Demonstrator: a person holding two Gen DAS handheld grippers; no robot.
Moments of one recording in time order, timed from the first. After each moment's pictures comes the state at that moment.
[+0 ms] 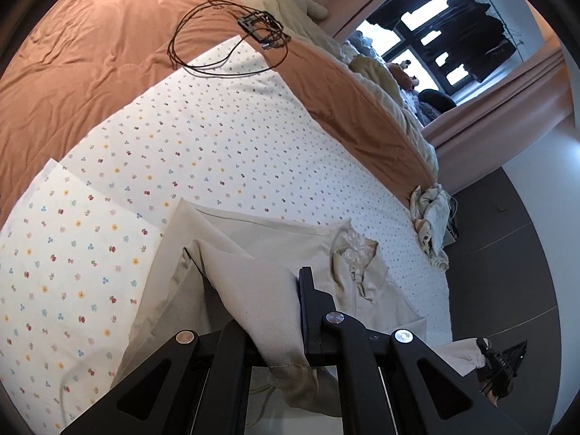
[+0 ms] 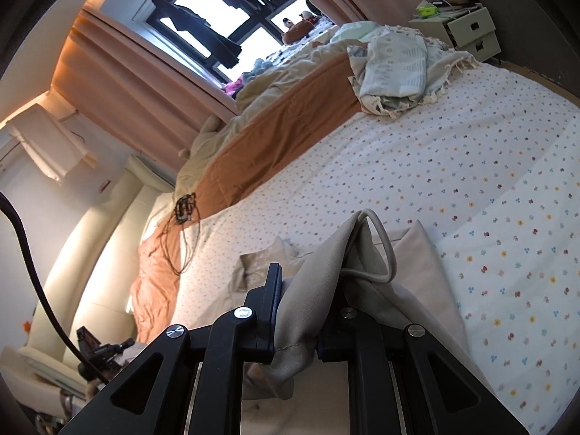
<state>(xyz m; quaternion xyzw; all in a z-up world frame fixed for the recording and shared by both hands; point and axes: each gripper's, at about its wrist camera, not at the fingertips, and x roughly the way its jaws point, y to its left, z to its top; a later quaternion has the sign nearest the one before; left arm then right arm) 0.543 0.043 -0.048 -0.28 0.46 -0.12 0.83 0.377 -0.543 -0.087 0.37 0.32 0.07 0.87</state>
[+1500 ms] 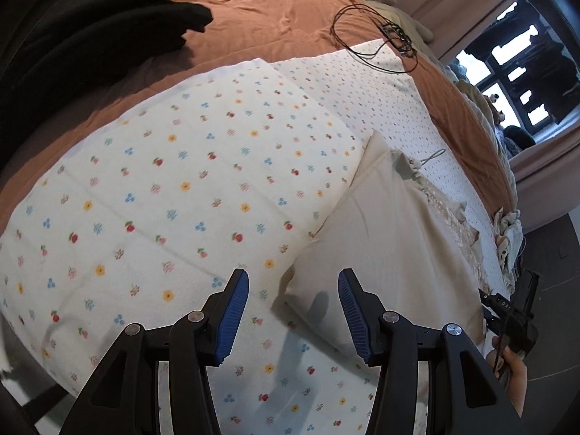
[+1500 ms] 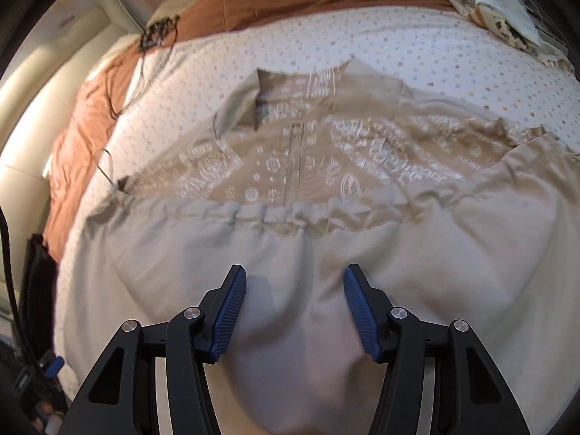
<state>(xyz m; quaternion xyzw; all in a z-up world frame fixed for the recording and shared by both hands) 0.367 0.131 -0.139 -0.31 0.48 0.07 0.82 0.486 -0.269 -0.195 0.15 0.55 0.07 0.82</state>
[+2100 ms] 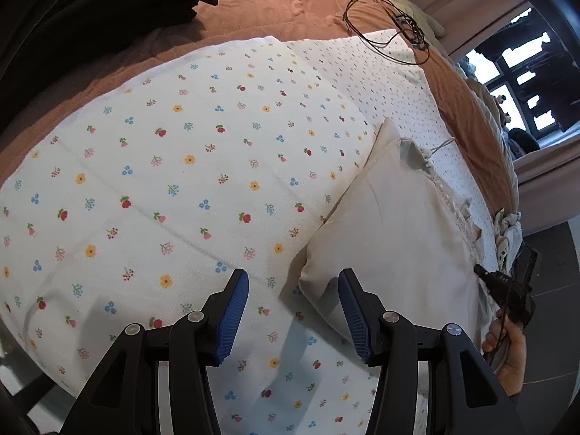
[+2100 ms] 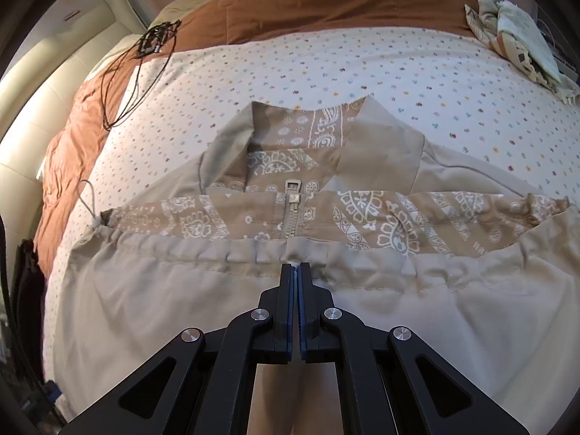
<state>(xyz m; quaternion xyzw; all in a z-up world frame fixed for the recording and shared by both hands) 0.368 0.133 -0.155 -0.34 0.50 0.06 0.79 0.541 -0.275 -0.193 0.13 0.52 0.08 0.84</state>
